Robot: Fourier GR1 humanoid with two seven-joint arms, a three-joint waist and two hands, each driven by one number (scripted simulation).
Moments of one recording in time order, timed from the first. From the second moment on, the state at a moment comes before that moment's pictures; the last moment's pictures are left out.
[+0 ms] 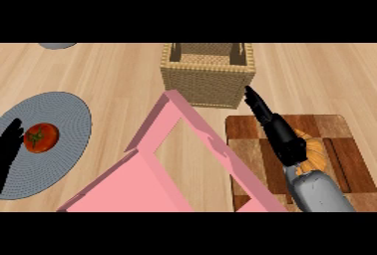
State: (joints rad) left arm 0.07 0.61 0.01 -1.37 0.23 0.13 0.00; right arm -0.26 -0.27 0.34 -1.44 -0.12 -0.08 -0.06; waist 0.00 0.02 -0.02
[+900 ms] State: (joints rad) left arm -0.14 0.46 -0.18 -1.55 0.19 0.04 -0.06; right arm -0.15 -0.31 0.23 -1.56 0.22 -0.48 0.00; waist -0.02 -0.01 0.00
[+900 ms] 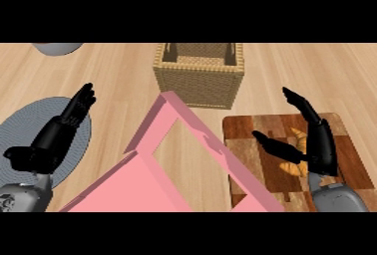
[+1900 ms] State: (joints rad) left arm -0.15 0.44 -0.17 -1.56 0.18 0.04 -0.04; right arm -0.21 -0.79 0.16 -2.06 0.23 0.20 1.02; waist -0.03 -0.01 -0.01
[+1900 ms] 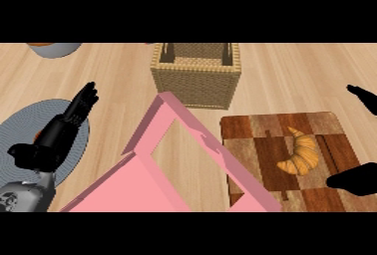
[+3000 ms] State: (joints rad) left arm -0.17 0.38 -0.13 -1.54 0.13 -0.04 -0.04; right arm 0.06 -0.72 0.02 -2.22 0.26 0.17 0.97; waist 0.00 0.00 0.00
